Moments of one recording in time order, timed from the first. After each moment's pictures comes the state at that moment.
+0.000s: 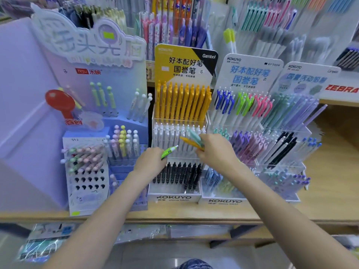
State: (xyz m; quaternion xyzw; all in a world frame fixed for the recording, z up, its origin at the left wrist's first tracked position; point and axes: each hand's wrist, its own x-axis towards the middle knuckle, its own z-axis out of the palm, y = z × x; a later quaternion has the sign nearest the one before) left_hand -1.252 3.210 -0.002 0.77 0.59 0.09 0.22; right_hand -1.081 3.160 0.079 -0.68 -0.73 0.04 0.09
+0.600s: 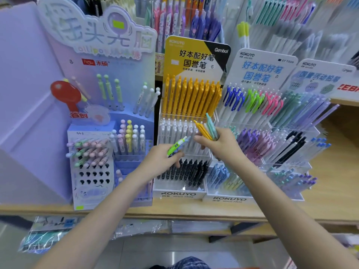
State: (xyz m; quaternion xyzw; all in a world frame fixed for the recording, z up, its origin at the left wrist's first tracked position) left_hand -1.261 3.194 0.016 0.74 0.50 0.22 0.39; right_hand -1.084 3.164 0.074 -0.64 -0.59 0.33 0.36
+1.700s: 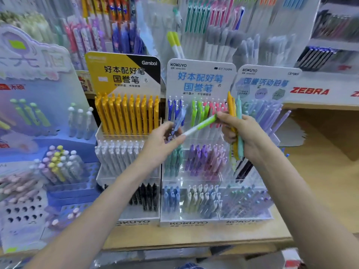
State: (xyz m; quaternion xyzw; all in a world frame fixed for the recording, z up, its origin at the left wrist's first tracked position) left_hand -1.094 3.217 0.080 0.70 0.38 0.42 0.44; right_hand -0.900 3.187 0.126 -0.55 -0.38 0.48 0.57
